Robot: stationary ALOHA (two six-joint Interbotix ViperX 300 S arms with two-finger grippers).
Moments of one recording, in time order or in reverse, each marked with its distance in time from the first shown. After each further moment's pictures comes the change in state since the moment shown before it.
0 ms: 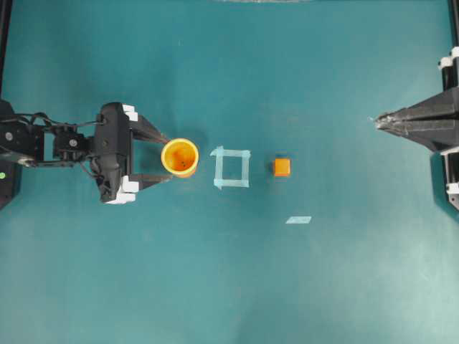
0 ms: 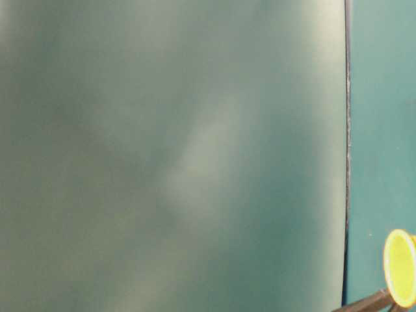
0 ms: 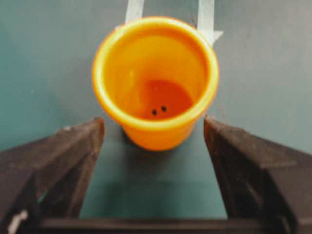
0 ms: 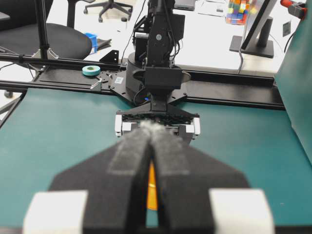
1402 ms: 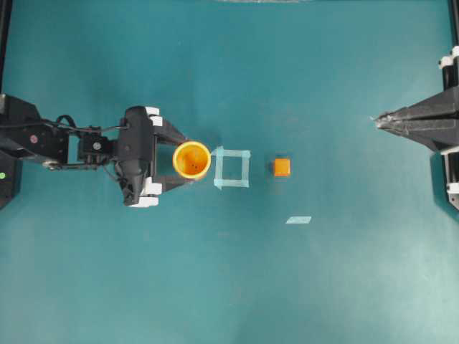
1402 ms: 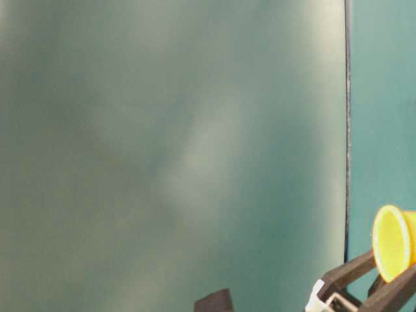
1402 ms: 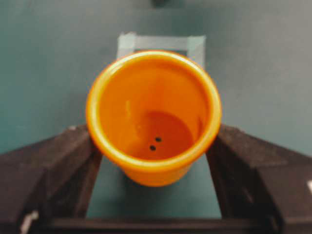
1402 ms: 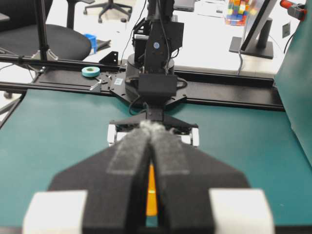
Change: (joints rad) left arm -0.034 0.054 -0.106 0.000 -0.003 0.011; right arm 0.000 0.002 -0.006 0.000 0.003 0.000
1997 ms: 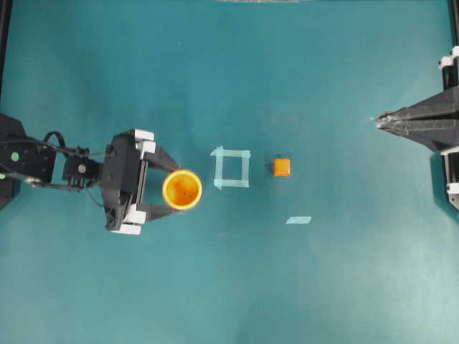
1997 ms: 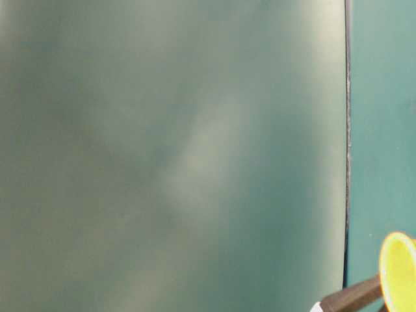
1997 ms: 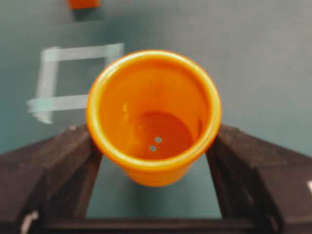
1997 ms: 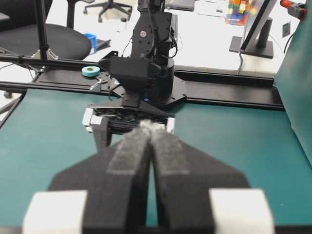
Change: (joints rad) left arm -0.146 -0.071 0.034 0.000 0.026 -0.008; right arm 0.000 -0.002 0.000 0.000 0.000 0.000
